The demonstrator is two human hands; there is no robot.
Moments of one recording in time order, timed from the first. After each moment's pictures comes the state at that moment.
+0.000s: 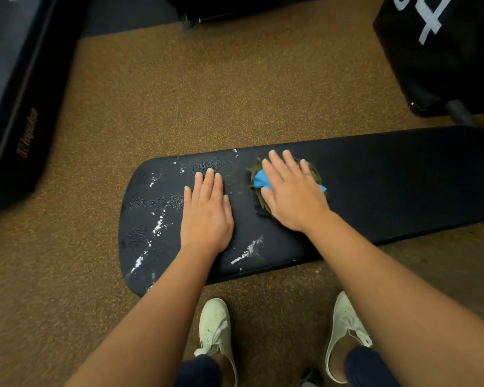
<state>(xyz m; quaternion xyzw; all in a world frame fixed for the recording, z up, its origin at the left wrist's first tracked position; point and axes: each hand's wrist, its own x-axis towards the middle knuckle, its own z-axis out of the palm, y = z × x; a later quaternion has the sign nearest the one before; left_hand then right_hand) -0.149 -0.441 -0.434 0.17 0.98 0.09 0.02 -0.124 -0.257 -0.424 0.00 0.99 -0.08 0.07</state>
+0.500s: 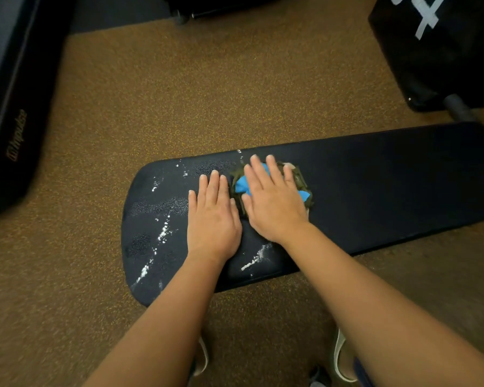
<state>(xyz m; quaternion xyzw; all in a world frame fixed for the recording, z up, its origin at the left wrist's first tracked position) -0.153 -0.444 -0.439 0.18 0.98 0.09 0.02 -0.135 -0.308 -0.429 0.02 1.00 -0.08 0.04</state>
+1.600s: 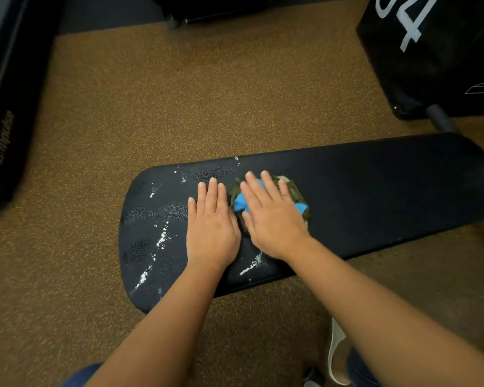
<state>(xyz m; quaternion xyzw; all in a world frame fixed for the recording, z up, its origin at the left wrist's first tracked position) -0.151 -0.445 -0.437 0.19 0.98 0.09 0.03 -0.117 -0.310 -0.426 -0.01 1.00 -0.07 0.06</state>
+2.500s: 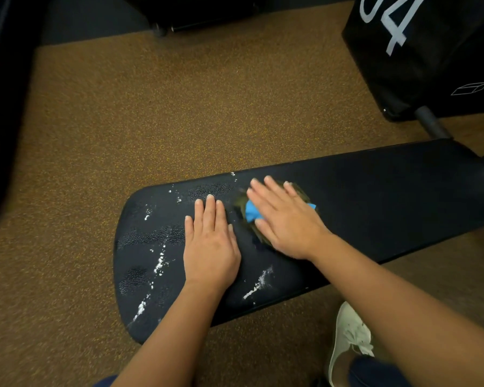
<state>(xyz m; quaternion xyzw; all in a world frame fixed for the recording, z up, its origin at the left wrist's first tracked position) -0.158 -0.446 -0.437 0.20 0.97 0.10 0.03 -0.133 -0.267 -0.421 -0.06 0.99 -0.07 0.06</state>
